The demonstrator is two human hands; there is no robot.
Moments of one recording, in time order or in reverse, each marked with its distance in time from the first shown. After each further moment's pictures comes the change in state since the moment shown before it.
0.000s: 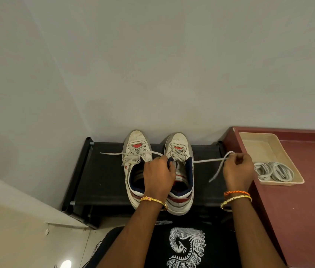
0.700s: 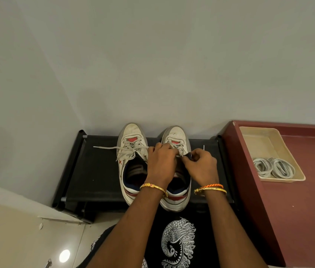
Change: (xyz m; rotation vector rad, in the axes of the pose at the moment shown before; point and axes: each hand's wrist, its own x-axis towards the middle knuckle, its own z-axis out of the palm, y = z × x) left_hand 0.029 0.005 0.019 0.215 -0.124 0.240; right_hand -0.028 -0.001 0.041 -0.402 -0.518 -0.184
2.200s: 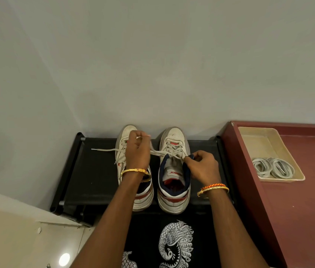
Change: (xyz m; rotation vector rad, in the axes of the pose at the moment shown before) left_hand -0.002 -0.020 -0.047 -1.151 0.336 -0.520; right_hand 0.005 0.001 -0.006 0.154 -0.048 0.123
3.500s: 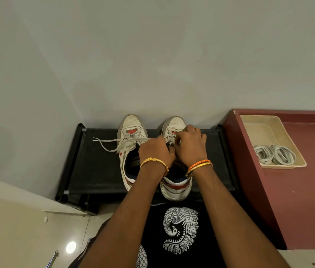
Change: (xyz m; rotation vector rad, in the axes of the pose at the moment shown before) left_hand -0.012 -0.021 0.021 1.203 -0.235 0.297; right_hand 0.013 -0.019 0.031 -0.750 0.020 -0.442
